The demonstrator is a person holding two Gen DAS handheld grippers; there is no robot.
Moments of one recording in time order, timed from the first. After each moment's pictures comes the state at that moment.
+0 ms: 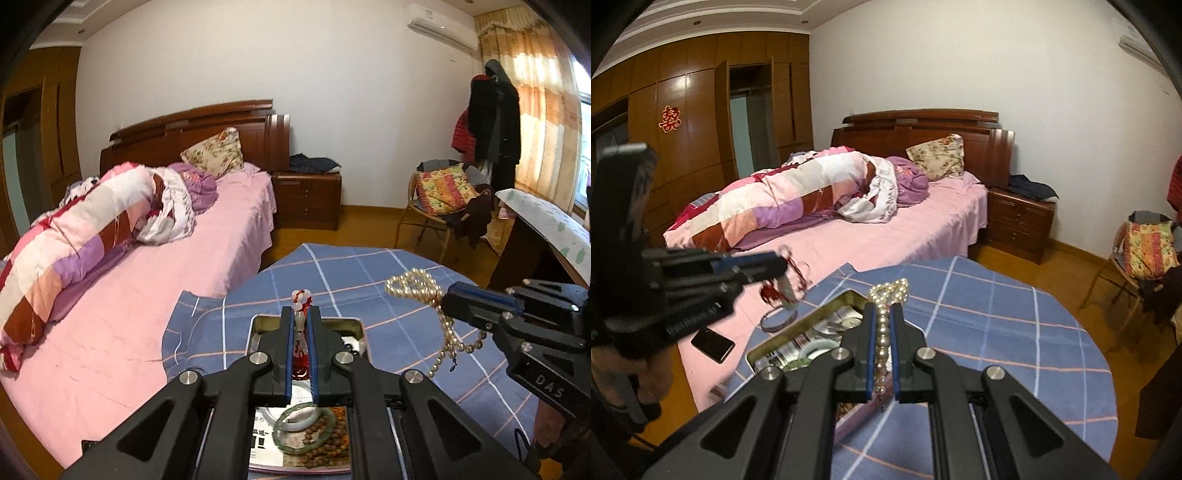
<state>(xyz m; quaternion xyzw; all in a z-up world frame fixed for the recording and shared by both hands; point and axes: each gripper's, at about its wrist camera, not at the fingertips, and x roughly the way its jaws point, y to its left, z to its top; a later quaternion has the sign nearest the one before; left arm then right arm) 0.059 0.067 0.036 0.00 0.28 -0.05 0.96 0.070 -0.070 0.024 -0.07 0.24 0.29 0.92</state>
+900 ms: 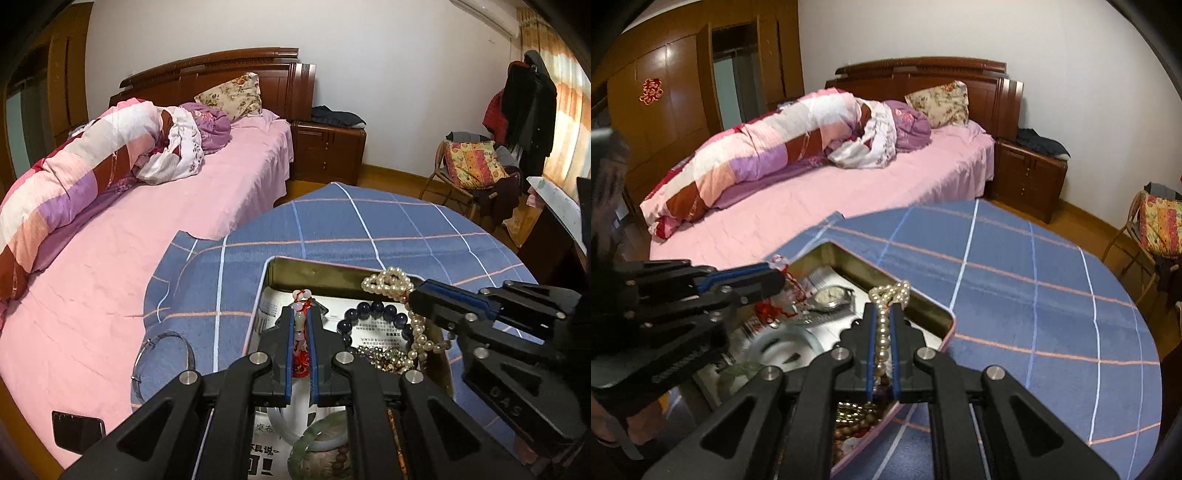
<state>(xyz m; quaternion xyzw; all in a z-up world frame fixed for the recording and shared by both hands) 0.116 0.078 -0.045 -0.03 0.37 -0.02 0.93 0.145 -0.033 -0.056 -0.09 0.34 0.28 0.90</state>
